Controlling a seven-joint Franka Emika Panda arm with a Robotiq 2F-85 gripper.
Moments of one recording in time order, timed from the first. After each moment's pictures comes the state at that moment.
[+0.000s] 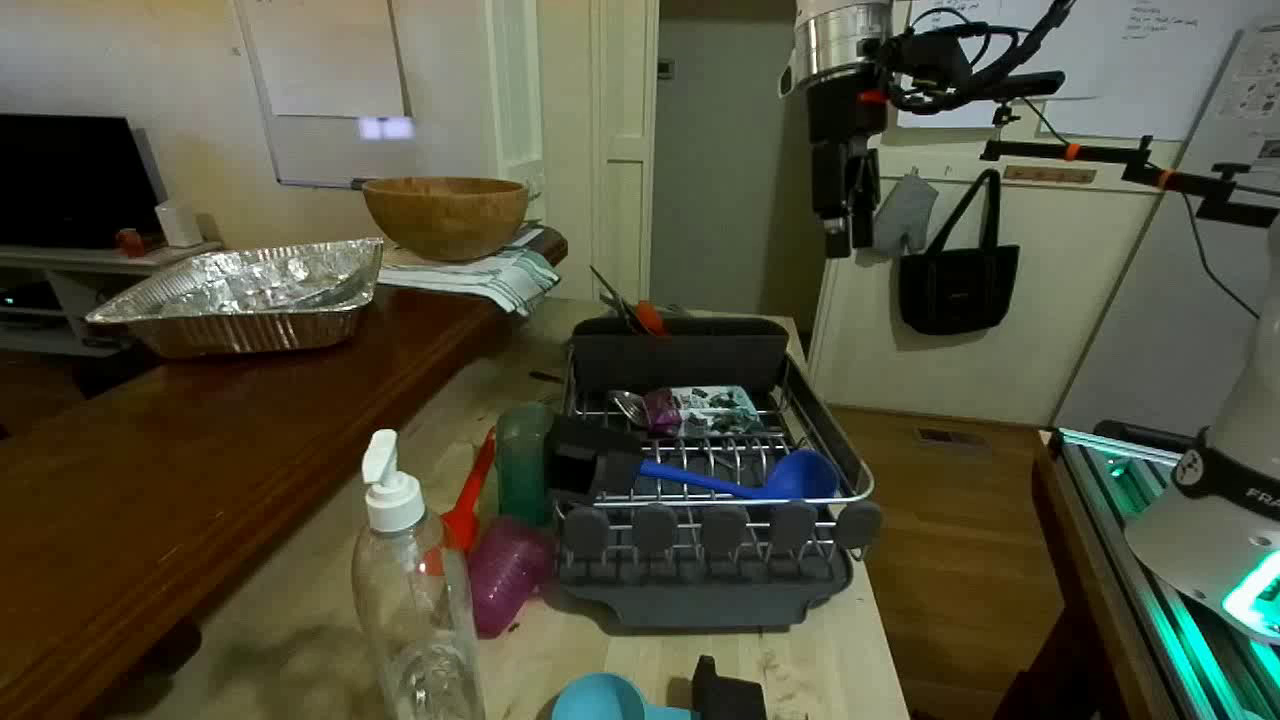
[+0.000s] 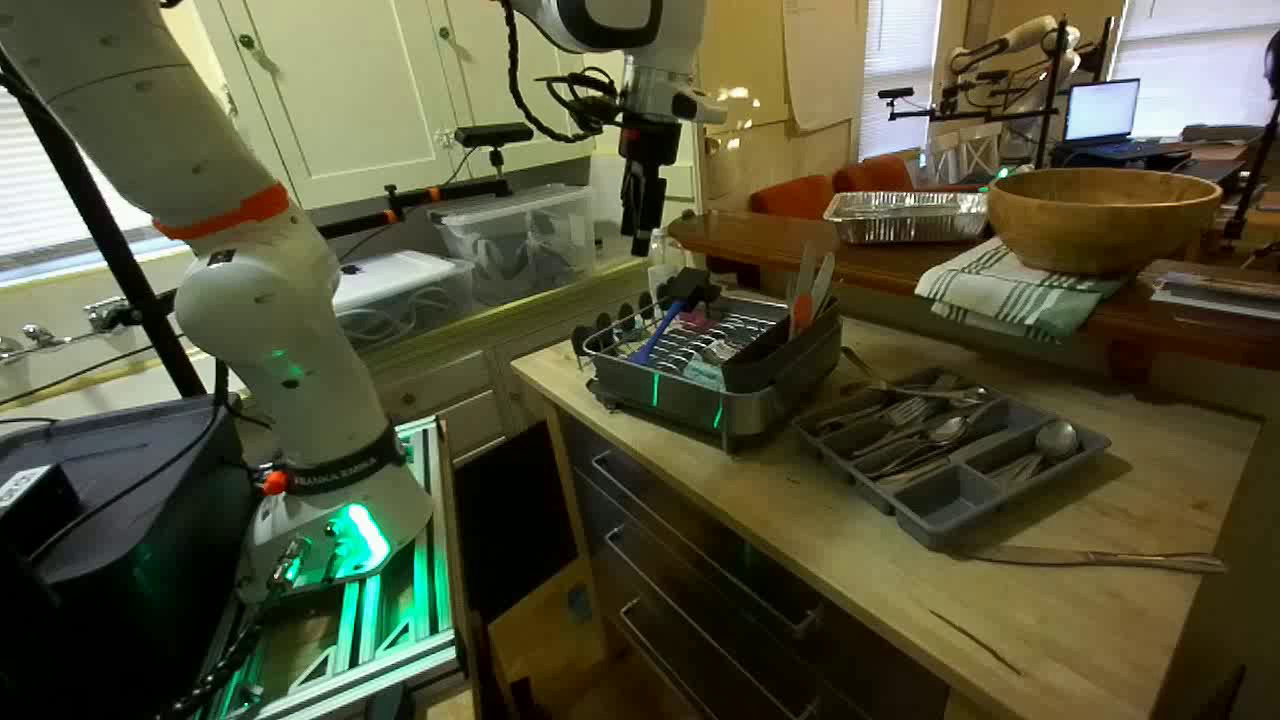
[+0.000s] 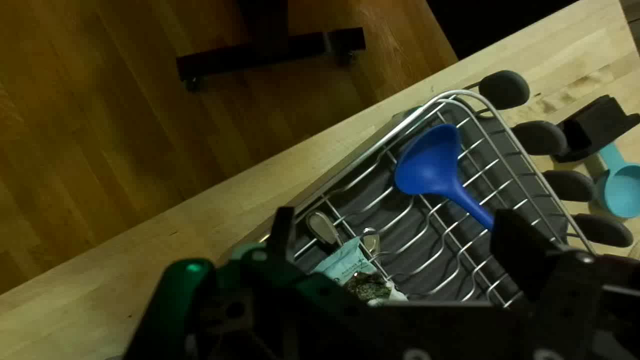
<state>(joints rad) -0.01 -0.24 0.01 -2.25 0.12 1.78 0.14</state>
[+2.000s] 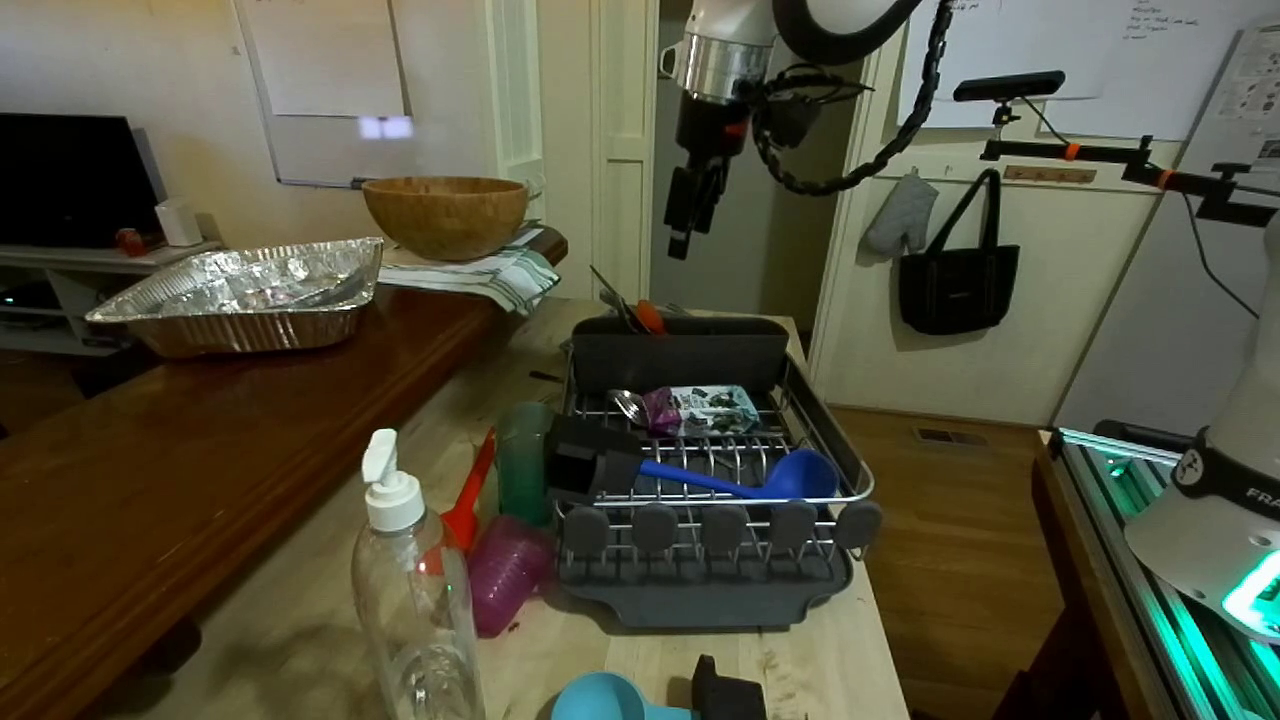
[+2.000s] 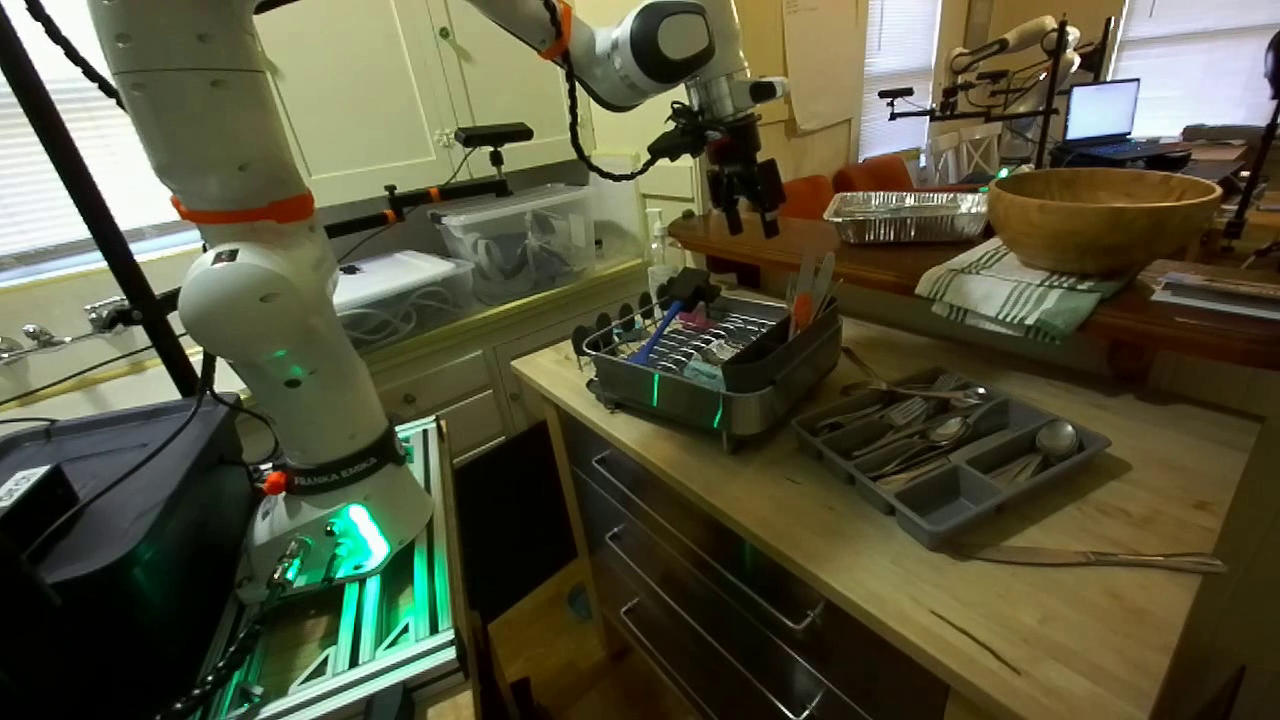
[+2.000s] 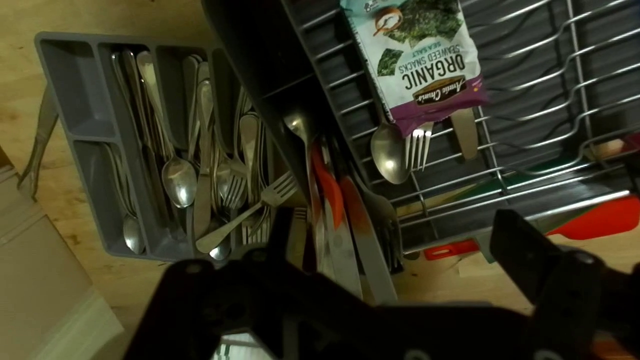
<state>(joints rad) 0.02 0.04 0.06 -2.07 -0.19 2.27 0.12</state>
